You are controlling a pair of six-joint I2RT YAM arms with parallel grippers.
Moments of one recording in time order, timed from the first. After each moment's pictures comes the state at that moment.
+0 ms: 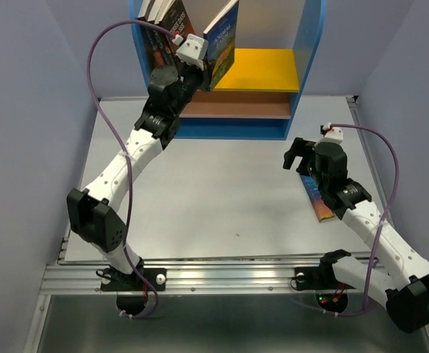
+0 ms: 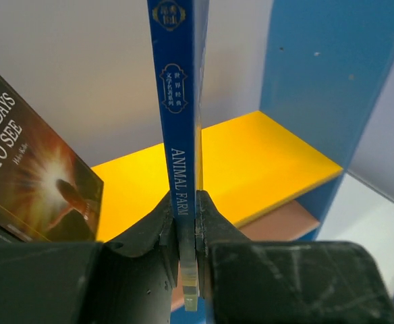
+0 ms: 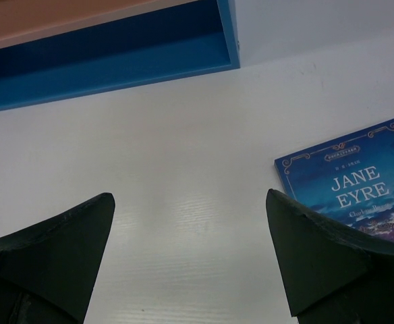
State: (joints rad) left arm -0.51 1.58 1.60 0.20 0.04 0.02; right arm 0.37 0.96 0.81 -0.24 0.31 0.40
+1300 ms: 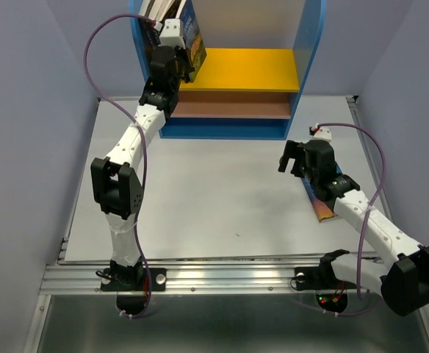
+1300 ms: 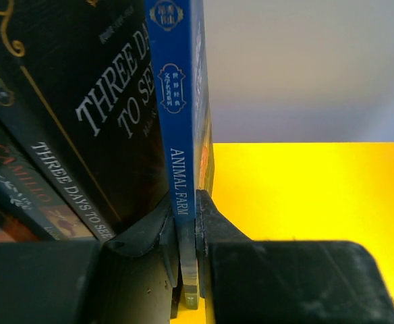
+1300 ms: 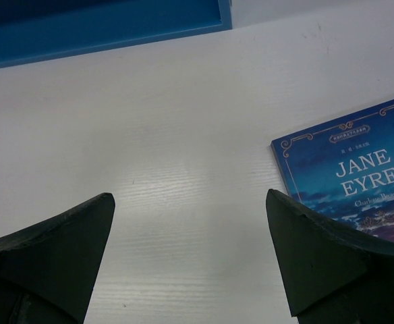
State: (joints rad) left arm -0.33 1.96 1.96 0.11 -0.14 -0.15; right arm 0.37 1.09 0.81 -0.24 0.31 0.39
